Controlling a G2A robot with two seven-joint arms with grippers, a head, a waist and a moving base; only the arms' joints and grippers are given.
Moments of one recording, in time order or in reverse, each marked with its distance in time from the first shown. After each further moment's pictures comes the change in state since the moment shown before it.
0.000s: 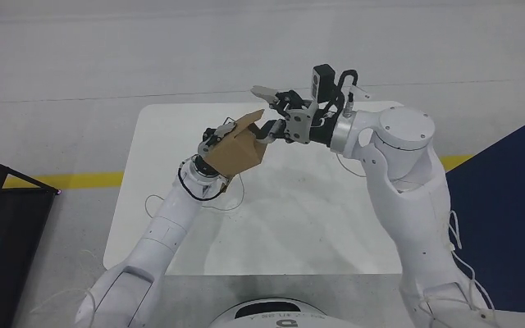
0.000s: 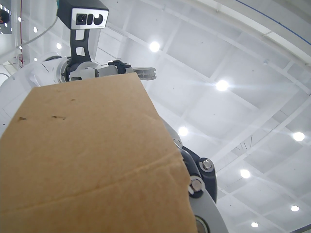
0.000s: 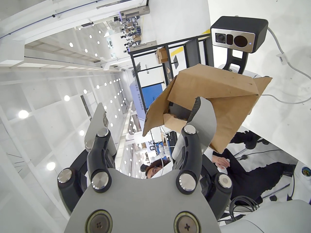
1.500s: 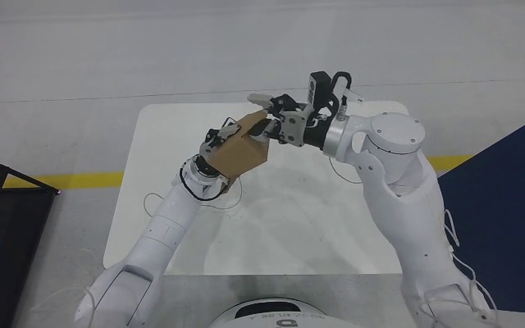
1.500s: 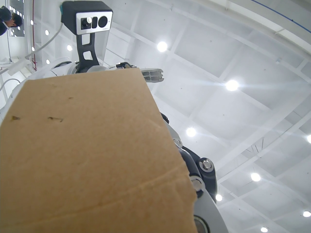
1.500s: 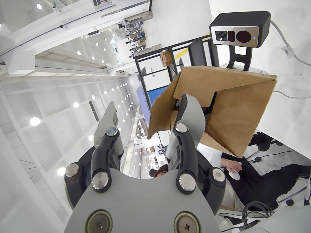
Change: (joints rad) left arm -0.008 0.006 0.007 0.004 0.038 -0.033 0.000; right arm -0.005 0.015 -0.060 0.006 0.124 -0.002 -0.167
